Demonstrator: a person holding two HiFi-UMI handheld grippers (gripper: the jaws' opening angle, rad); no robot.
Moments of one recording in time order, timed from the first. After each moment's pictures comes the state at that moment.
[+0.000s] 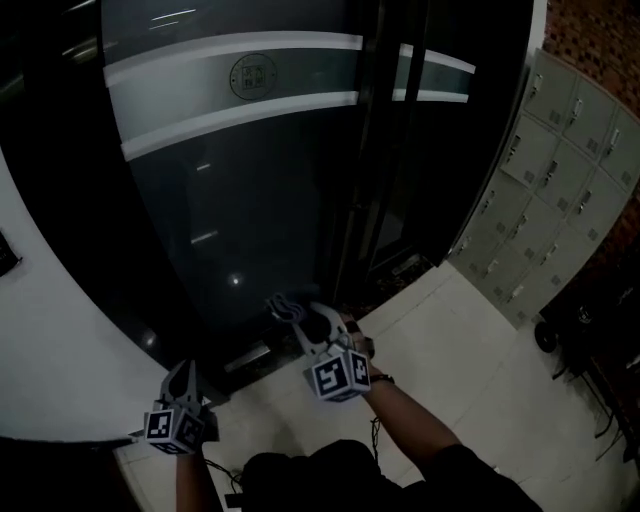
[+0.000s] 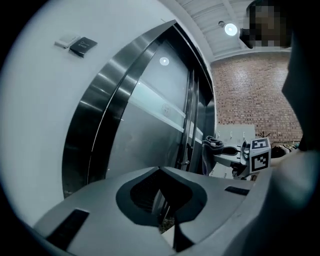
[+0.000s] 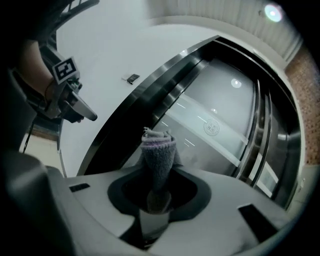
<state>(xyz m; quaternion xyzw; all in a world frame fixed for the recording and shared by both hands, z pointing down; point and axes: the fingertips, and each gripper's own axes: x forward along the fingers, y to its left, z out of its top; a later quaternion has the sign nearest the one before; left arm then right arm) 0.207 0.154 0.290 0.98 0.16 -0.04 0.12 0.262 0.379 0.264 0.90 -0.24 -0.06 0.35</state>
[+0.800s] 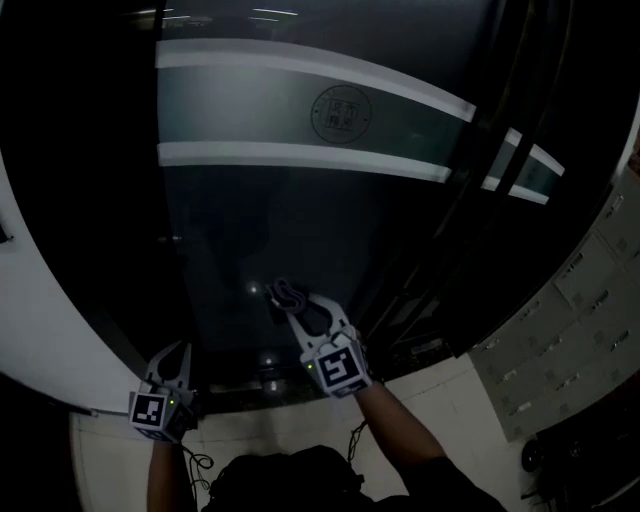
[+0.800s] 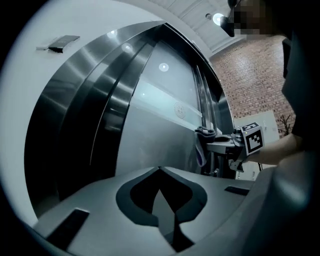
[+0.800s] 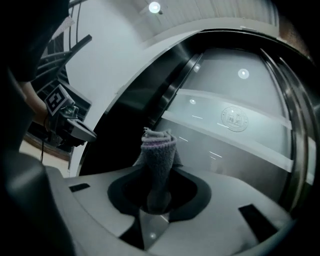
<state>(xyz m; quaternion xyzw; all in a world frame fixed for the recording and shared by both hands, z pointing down) 0.356 0.154 0.246 0.99 0.07 -0.10 0.06 0.458 0.326 0.203 0.86 -0.42 -0.10 0.27</state>
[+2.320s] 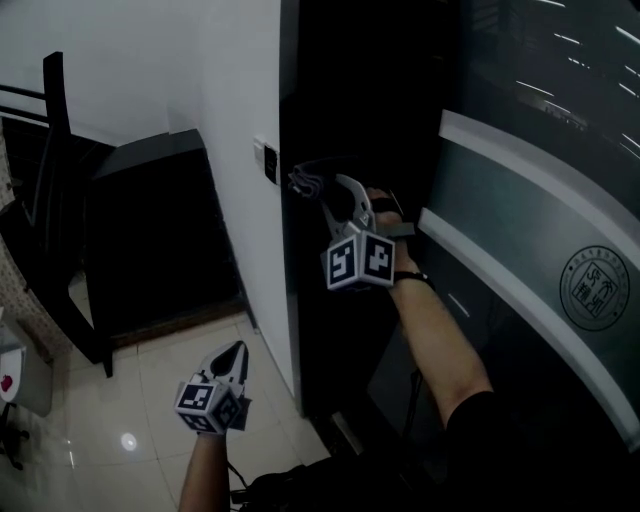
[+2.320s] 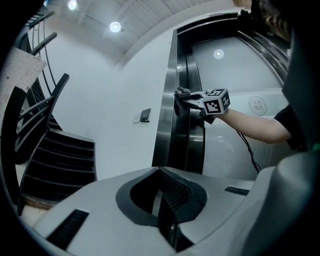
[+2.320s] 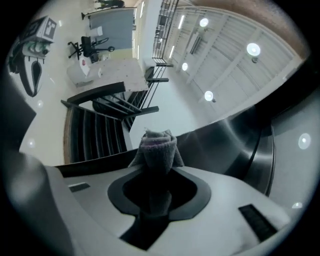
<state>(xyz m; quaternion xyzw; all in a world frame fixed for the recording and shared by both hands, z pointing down) 0.194 0.144 0.215 0.85 -0.52 -0.09 0.05 0.345 0.018 -0.030 0.50 -0.63 -0.54 0.25</state>
